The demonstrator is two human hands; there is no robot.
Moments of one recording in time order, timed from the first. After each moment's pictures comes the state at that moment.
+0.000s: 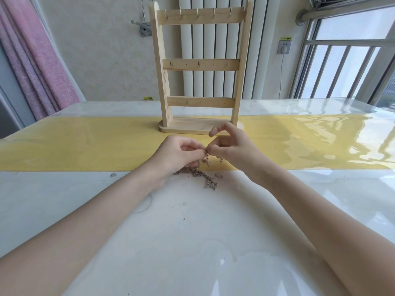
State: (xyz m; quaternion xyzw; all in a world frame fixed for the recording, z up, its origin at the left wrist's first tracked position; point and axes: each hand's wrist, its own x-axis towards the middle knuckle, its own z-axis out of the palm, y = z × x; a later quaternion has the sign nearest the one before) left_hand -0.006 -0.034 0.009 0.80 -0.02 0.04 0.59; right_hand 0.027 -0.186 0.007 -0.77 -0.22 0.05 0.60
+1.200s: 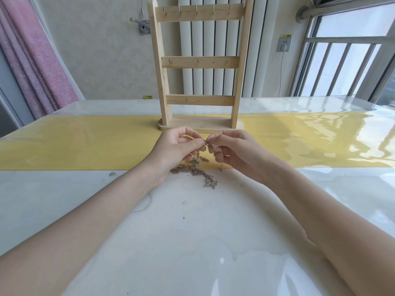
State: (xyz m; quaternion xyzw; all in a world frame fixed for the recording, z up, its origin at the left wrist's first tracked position) left_hand -0.006 -0.035 0.011 0.75 -0.04 0.07 0.66; right_hand 0.033 -0.193 0.006 -0.66 -0.21 0.17 0.70
